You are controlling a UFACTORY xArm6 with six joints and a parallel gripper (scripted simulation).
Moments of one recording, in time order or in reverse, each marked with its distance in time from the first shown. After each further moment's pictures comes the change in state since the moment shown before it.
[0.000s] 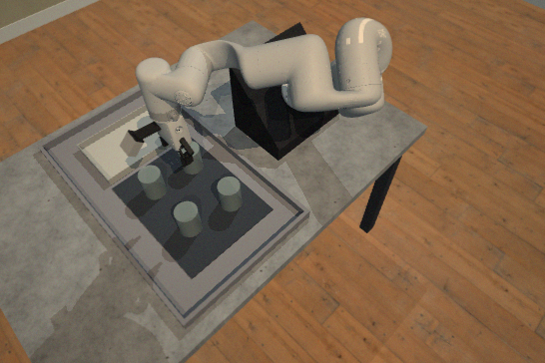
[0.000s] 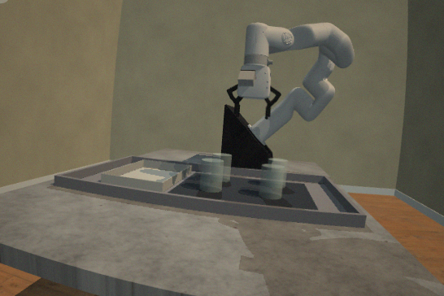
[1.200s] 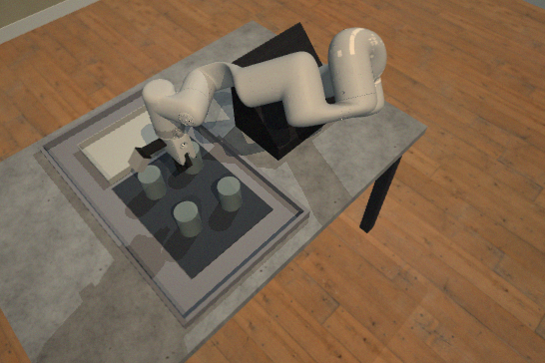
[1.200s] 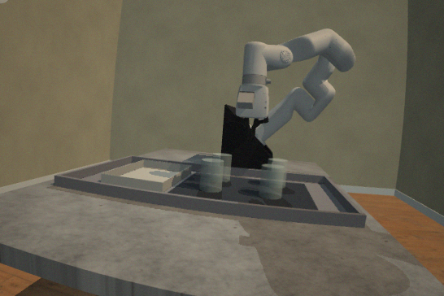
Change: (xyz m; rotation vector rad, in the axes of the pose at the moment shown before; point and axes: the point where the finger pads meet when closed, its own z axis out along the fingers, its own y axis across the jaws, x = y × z) arm -0.002 0.001 0.061 0.004 -0.010 -0.030
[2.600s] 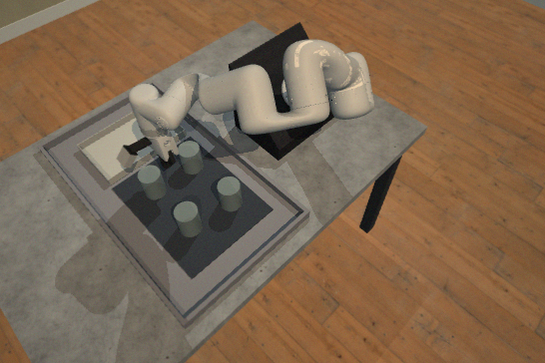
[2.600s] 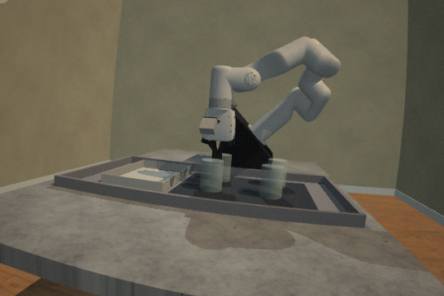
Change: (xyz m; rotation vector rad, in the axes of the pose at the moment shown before) arm 0.000 0.101 0.079 -0.001 0.006 -0.002
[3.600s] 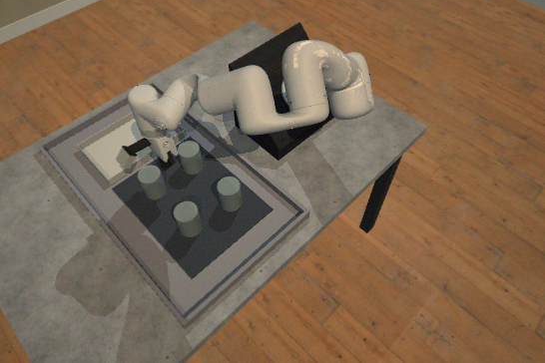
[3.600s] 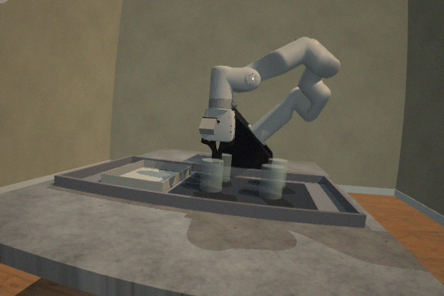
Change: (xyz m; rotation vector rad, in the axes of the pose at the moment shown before) arm 0.003 0.000 0.001 0.000 0.000 0.000
